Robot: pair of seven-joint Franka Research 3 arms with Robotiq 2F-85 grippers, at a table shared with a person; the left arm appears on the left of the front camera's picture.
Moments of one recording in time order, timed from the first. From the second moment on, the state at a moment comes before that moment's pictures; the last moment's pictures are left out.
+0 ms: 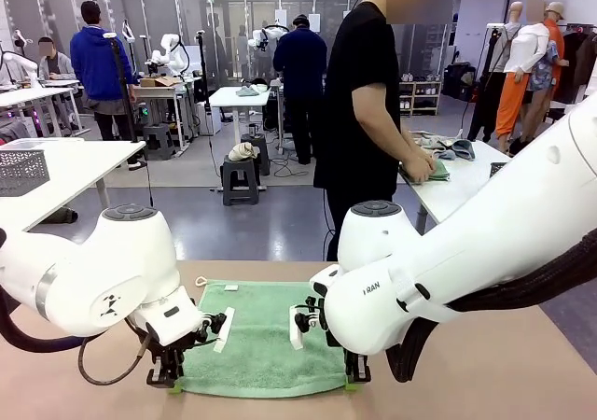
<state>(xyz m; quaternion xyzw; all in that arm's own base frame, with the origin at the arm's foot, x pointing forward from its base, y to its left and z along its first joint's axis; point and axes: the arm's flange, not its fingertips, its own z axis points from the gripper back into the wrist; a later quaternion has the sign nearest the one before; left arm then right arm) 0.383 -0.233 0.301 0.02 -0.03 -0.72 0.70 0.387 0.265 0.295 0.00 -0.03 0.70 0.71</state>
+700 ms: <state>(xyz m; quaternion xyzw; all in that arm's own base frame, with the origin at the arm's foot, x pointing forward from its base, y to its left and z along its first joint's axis) 0.383 -0.233 0.311 0.03 -0.04 -0.72 0.69 0.387 0.263 0.299 0.00 -0.03 0.71 0.71</state>
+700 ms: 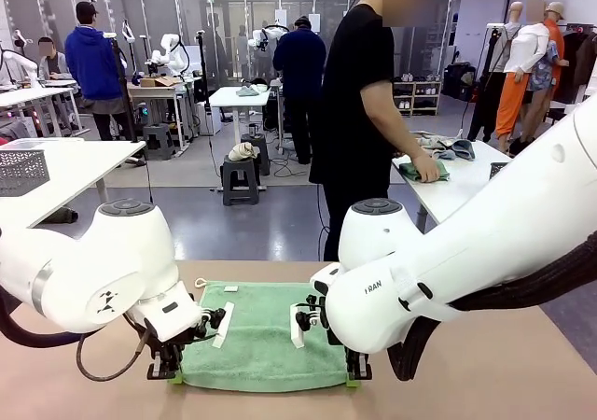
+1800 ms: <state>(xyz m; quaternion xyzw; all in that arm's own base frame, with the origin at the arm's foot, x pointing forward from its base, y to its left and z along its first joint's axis) 0.386 -0.227 0.344 0.04 -0.07 -0.71 0.70 0.401 0.256 0.323 -0.02 -0.05 0.71 0.70</state>
